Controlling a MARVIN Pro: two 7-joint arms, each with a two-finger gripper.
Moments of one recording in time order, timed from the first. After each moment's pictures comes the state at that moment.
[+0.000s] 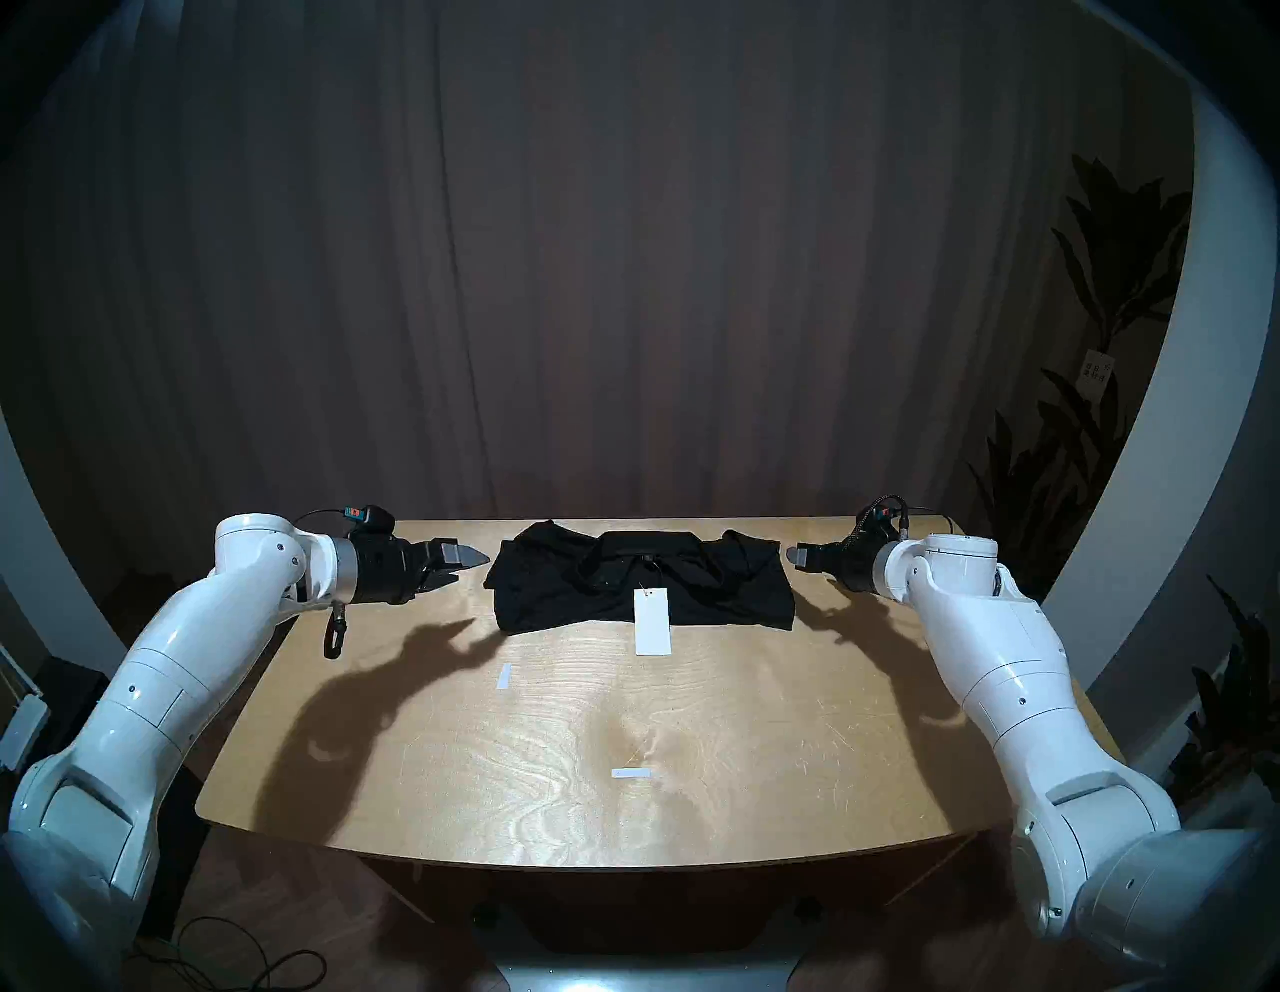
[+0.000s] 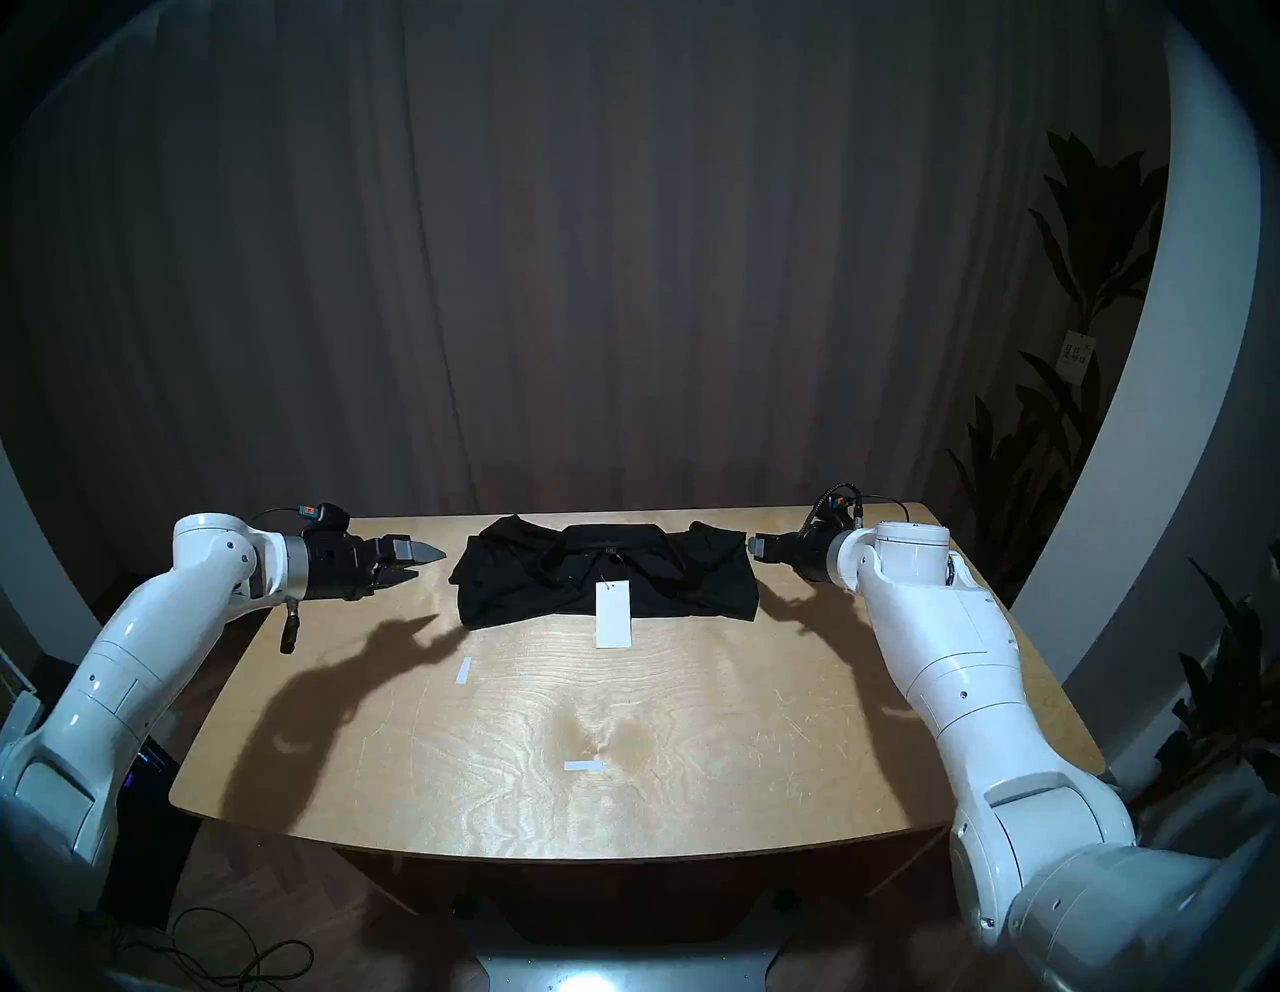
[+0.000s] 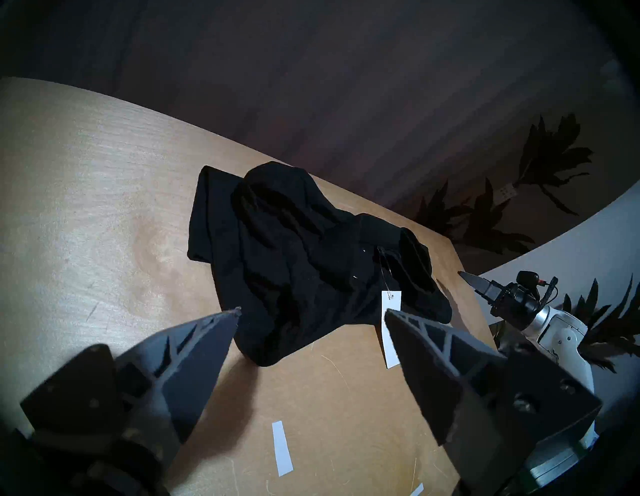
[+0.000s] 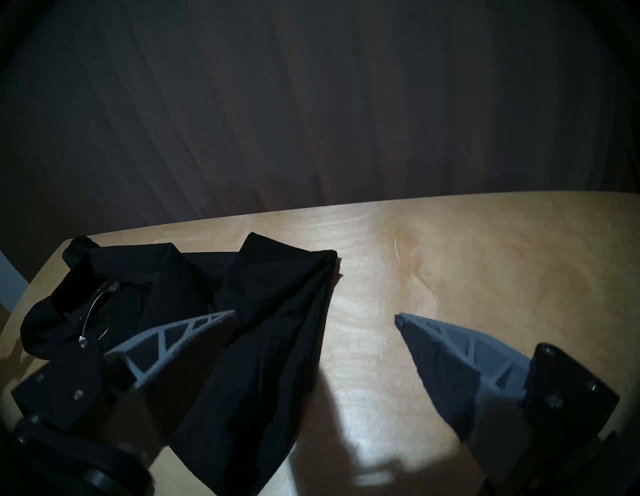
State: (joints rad) left arm 1.17 -0.78 -1.27 -1.30 -1.30 0.86 -0.31; right arm -1.08 -1.22 1.50 -1.11 0.43 0.69 0.33
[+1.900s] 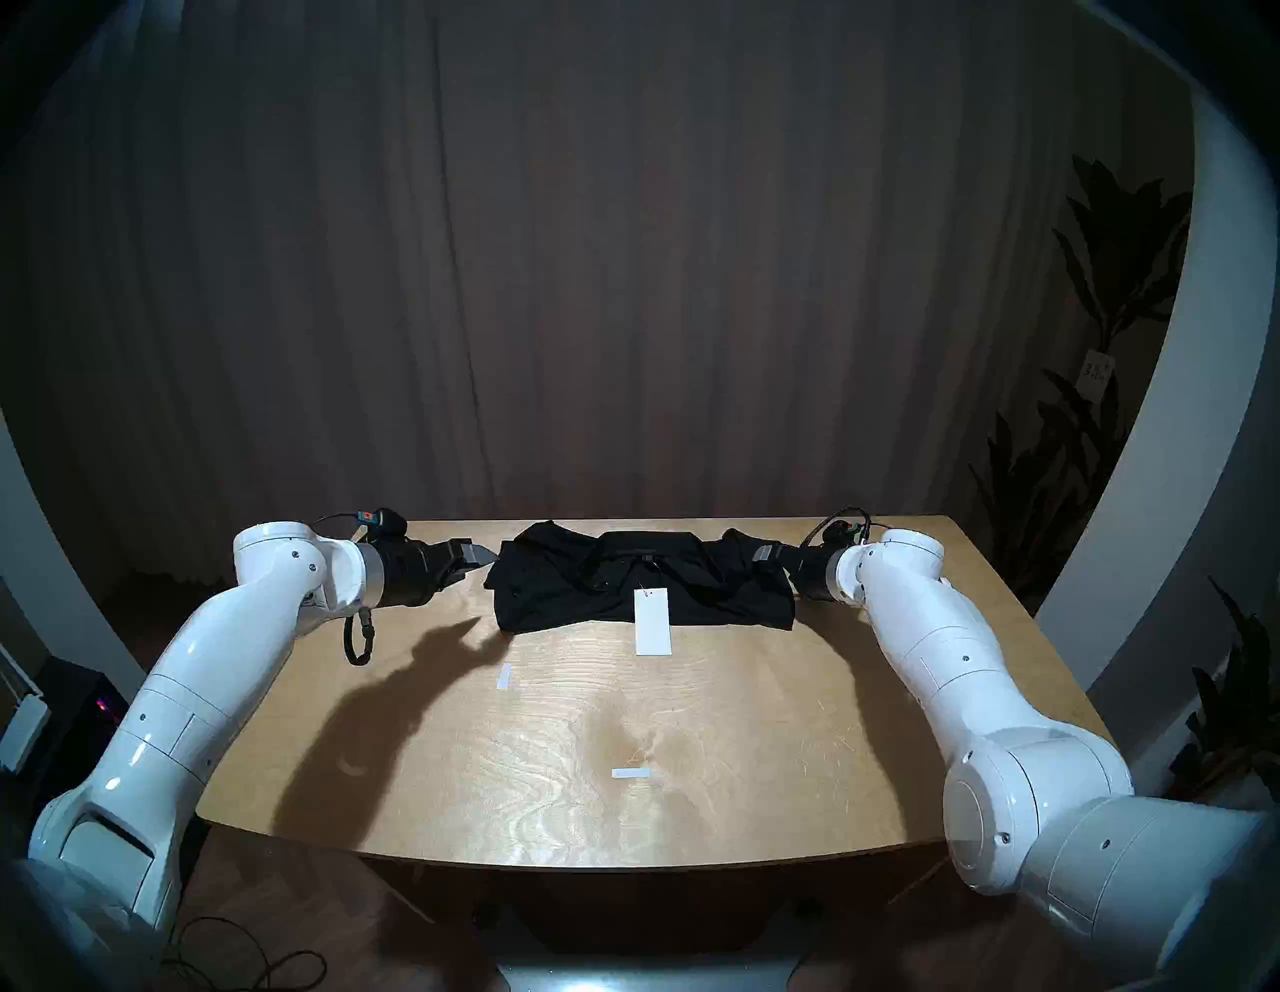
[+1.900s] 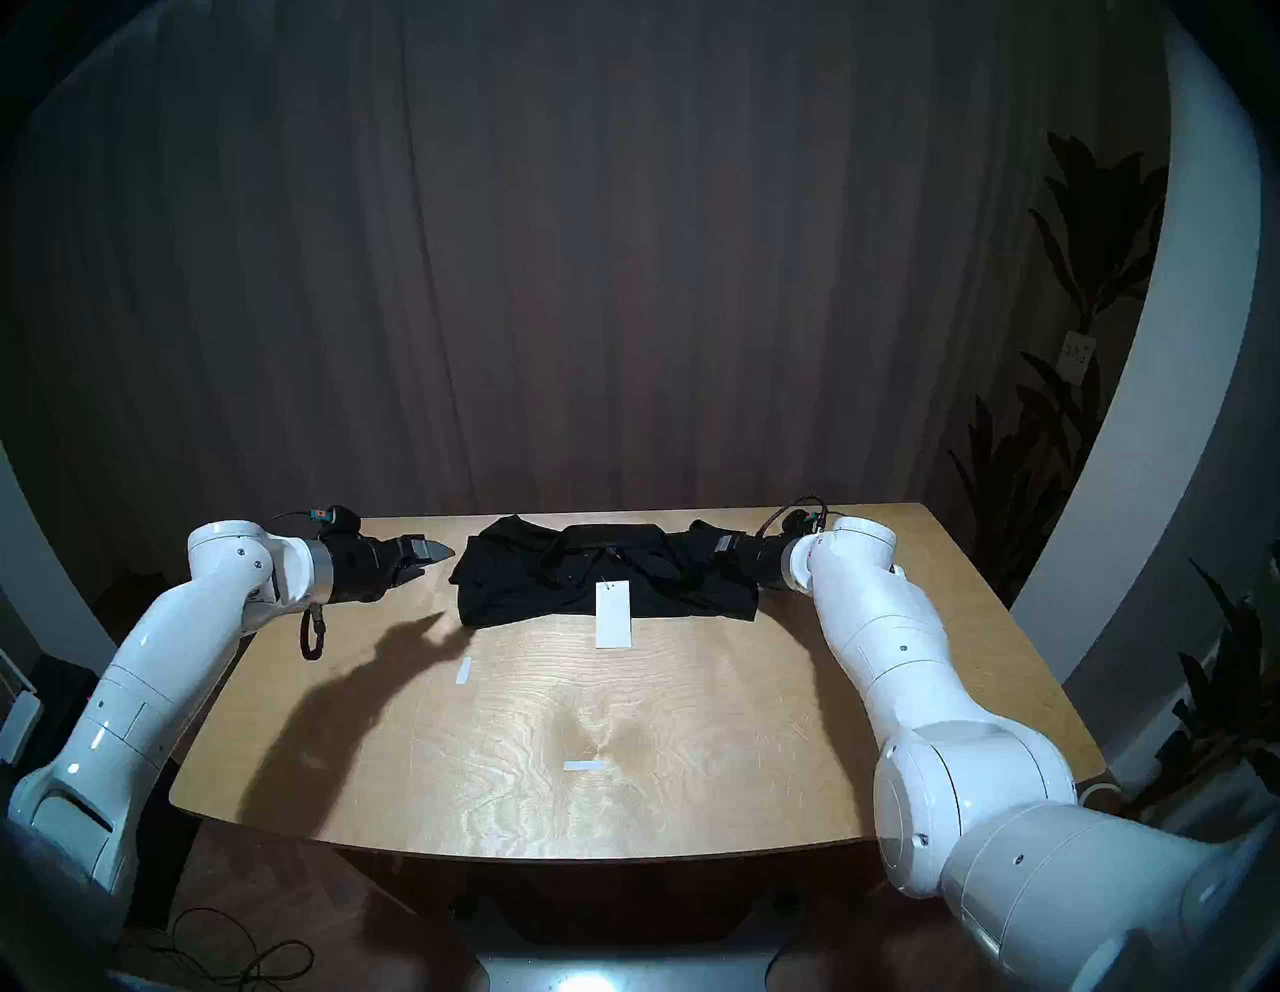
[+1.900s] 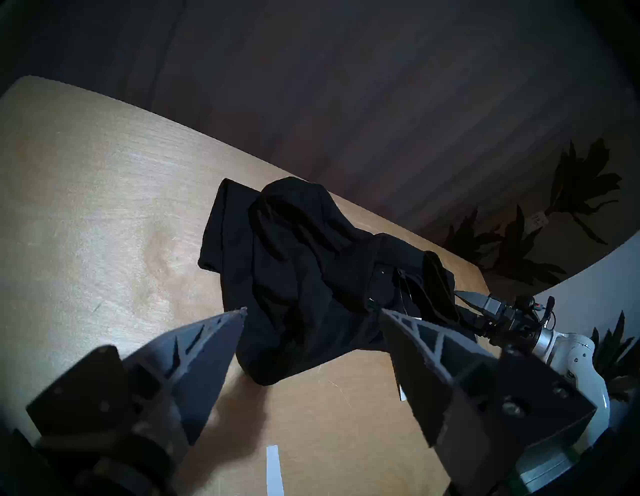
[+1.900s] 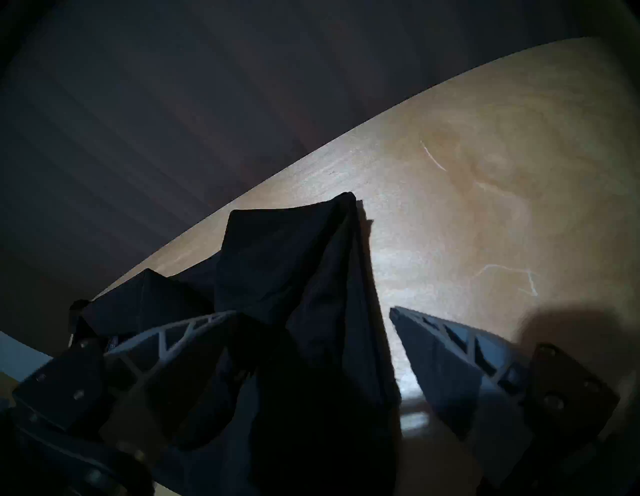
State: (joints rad) left arm 1.25 -0.85 -1.33 -1.43 -1.40 0.80 0.01; right arm -0.90 -1.40 1.58 -0.75 0.56 0.70 0.18
